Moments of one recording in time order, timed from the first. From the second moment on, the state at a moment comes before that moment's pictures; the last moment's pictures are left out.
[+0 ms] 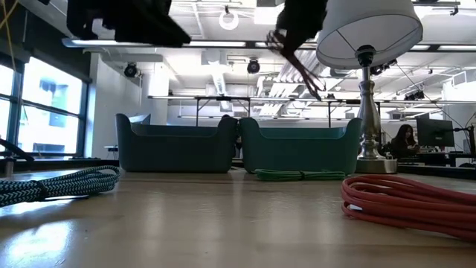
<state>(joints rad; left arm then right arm) -0.29 1.13 0.69 0.02 -0.34 0.47 0.16 1.79 1.65 -1.24 0.91 0.29</state>
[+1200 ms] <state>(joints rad) -0.29 1.13 0.69 -0.27 -0.41 0.41 -0.16 1.79 1.65 -1.19 0.48 -0.05</state>
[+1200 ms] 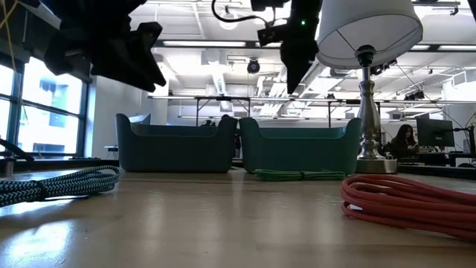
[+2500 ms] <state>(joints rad) -0.29 1.24 0.62 -0.11 -0.24 0.37 0.67 1.79 1.65 -1.47 -0.13 1.44</state>
